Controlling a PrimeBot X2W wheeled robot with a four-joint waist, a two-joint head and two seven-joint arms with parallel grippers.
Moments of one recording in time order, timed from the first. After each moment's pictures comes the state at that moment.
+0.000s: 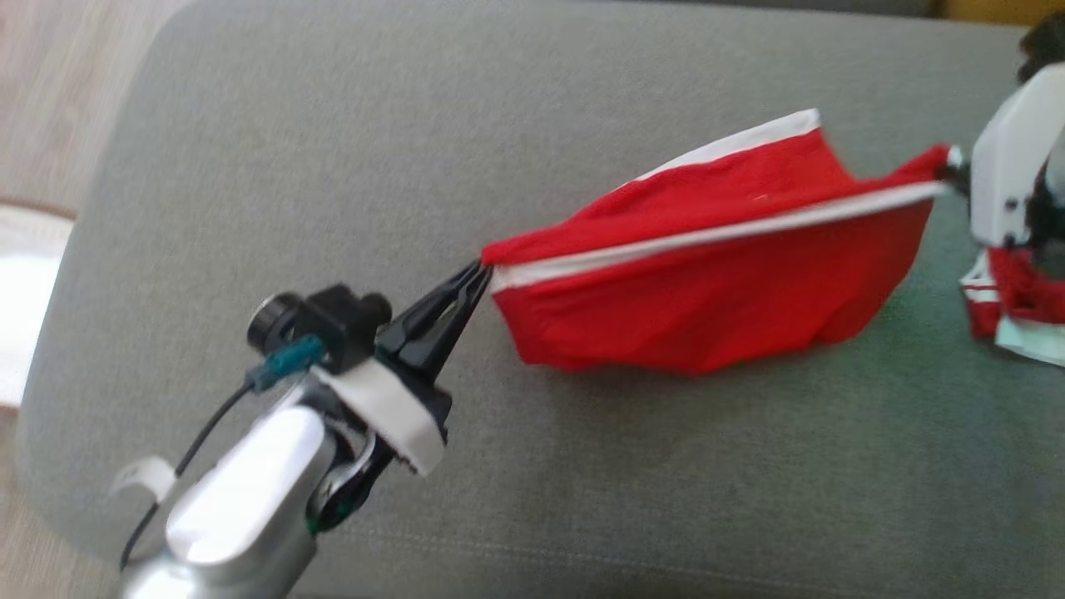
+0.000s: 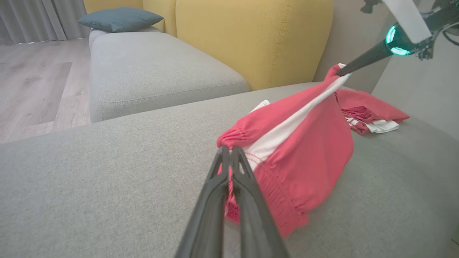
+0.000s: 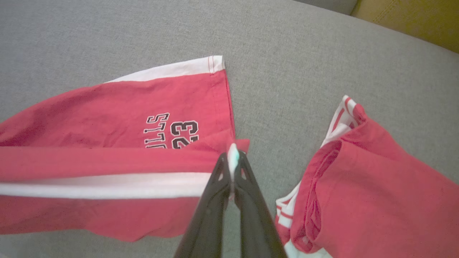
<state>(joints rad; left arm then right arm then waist) -0.45 0.35 -0.77 0.22 -0.52 -0.09 -0.20 -0.72 -0.46 0.19 0.36 0.50 0.12 1.12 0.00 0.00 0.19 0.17</state>
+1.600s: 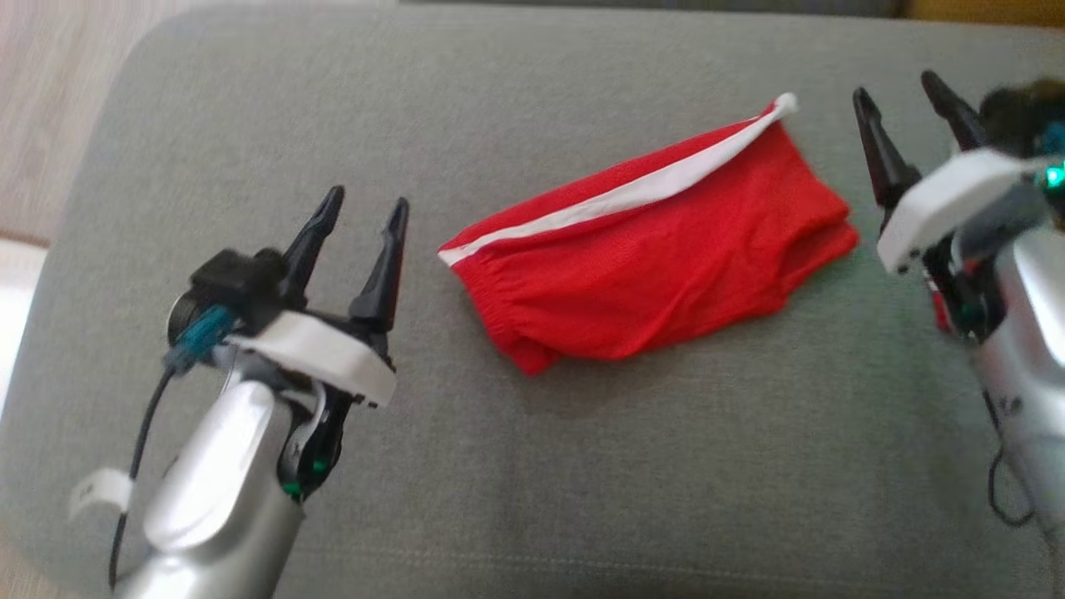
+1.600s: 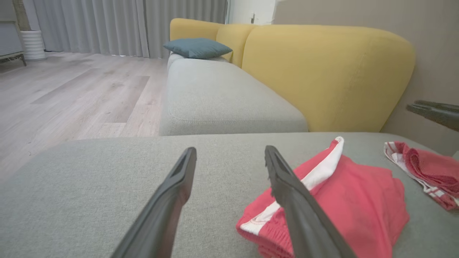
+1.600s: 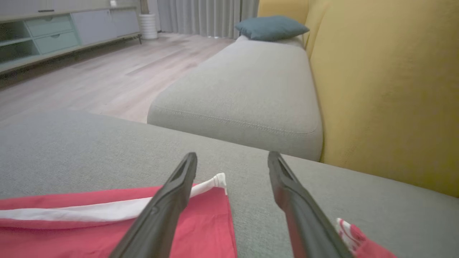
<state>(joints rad) -0.45 0.21 -0.48 0.37 -0.44 -0.03 -0.25 -0.74 -0.36 0.33 0.68 0.37 0.12 0.05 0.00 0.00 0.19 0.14</state>
